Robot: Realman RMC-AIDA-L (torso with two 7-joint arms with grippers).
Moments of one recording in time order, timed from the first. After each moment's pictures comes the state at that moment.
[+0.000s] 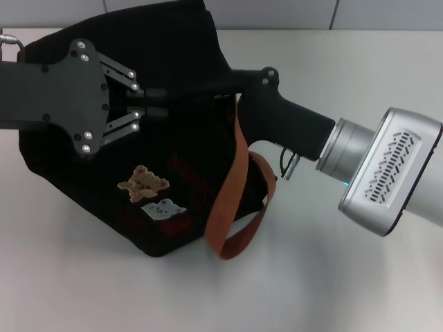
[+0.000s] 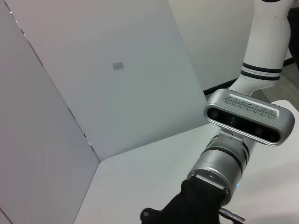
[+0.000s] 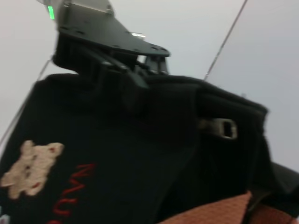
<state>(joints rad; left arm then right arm) -0.35 -2.07 0.89 1.51 1.81 1.86 -1.35 0.82 2.09 -0.40 0.20 -1.75 -1.37 -0.08</state>
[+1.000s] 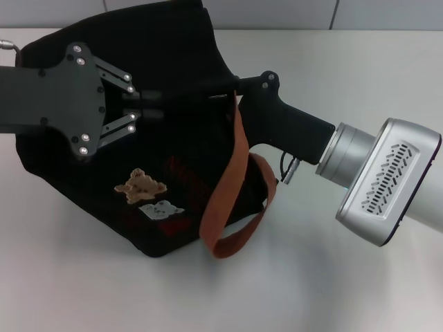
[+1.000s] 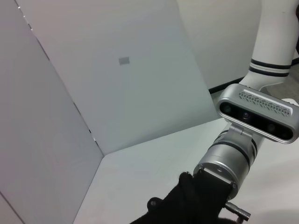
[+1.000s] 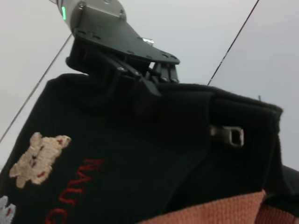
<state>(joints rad) -0.33 -2.07 0.89 1.50 1.81 1.84 -1.35 0.81 2.09 -0.38 0.21 -1.77 -1.37 -0.15</state>
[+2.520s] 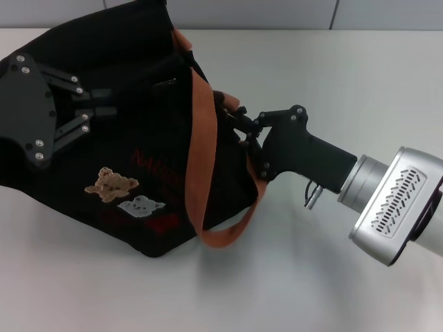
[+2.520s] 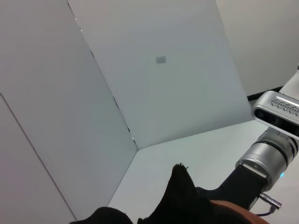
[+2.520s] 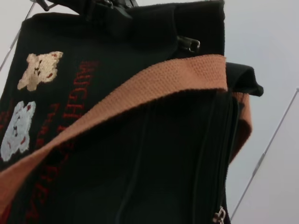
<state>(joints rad) -0.24 -2.07 0.79 1.43 1.75 1.84 -1.27 0.69 2.09 -0.36 0.20 -1.77 -1.28 -0.14</state>
